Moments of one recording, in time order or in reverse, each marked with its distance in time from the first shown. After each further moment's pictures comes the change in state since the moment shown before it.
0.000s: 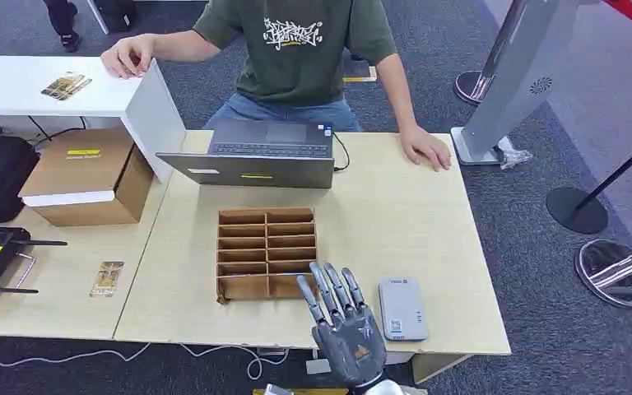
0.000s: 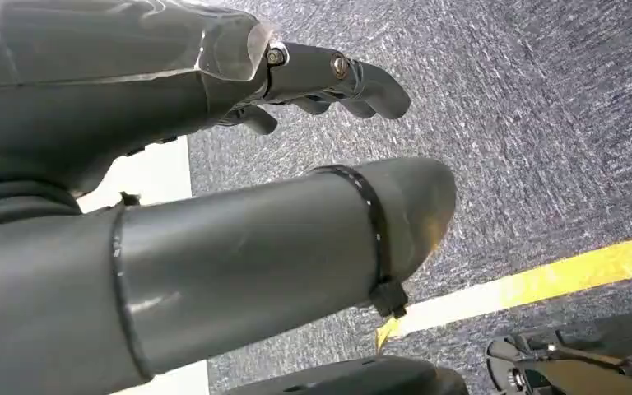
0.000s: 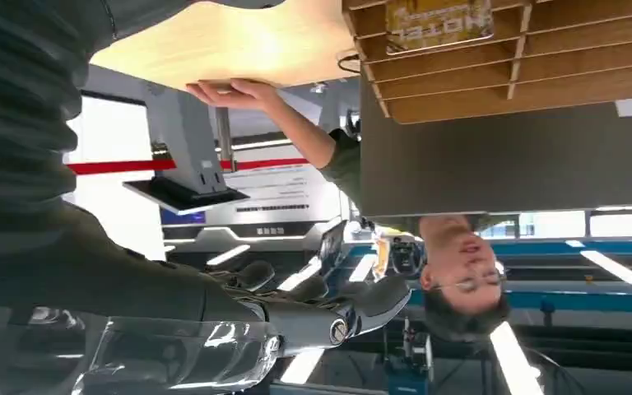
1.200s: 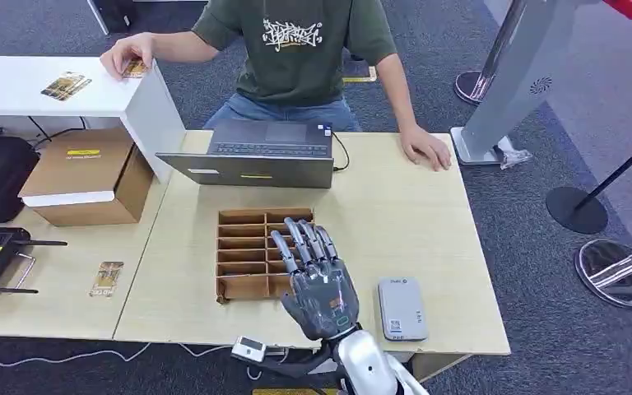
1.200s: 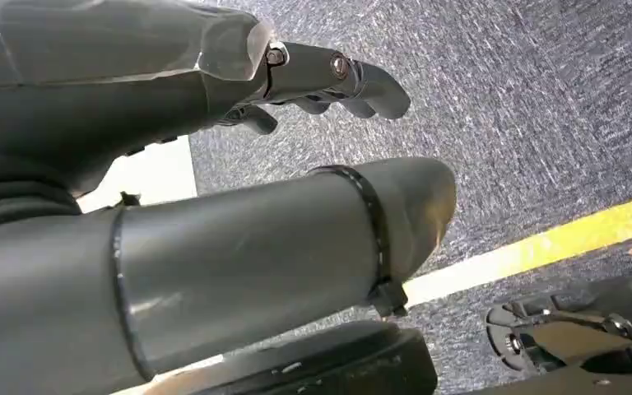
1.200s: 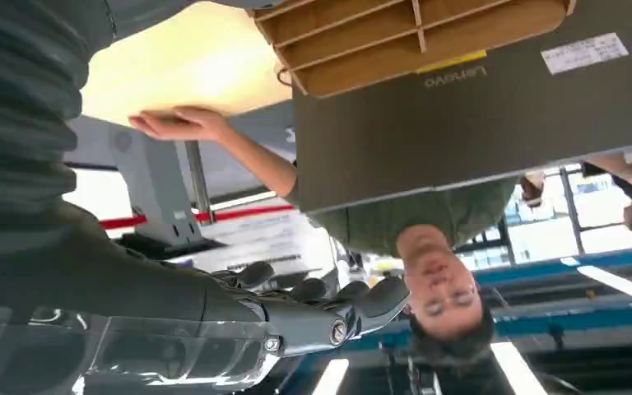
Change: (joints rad) left arm -0.045 0.000 0.009 0.000 -0.011 -0.099 0.057; right arm 0.114 0.352 -0.454 0.030 -0.082 0.163 -0.493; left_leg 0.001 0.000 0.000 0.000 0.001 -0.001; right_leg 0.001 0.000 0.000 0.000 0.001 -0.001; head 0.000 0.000
